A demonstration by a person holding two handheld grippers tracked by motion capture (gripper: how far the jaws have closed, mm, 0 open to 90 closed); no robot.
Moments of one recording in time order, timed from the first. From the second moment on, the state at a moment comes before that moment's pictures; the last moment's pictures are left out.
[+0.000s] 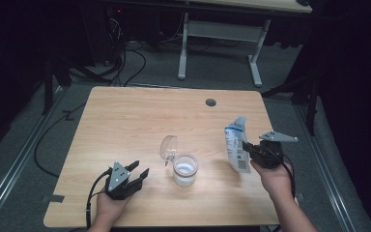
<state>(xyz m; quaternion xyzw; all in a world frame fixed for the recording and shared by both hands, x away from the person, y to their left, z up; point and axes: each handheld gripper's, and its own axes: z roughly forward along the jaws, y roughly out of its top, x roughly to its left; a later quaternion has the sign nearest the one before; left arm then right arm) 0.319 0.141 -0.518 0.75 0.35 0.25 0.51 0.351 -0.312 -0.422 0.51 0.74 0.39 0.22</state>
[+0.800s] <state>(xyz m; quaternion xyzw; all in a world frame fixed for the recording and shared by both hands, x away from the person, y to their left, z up) 0.309 0.152 -0.519 0.74 0.38 0.26 0.49 0.326 -0.321 -0.457 0.46 0.69 0.50 0.27</state>
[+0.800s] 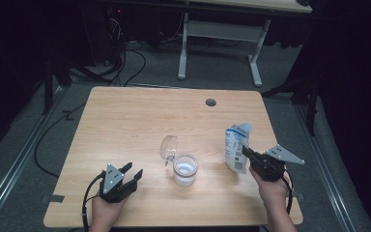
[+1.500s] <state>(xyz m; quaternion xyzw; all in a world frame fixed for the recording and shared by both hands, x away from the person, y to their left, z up) 0.309 0.156 -0.519 0.74 0.39 0.26 0.49 0.328 -0.324 -0.474 0.44 0.67 0.52 0.28</state>
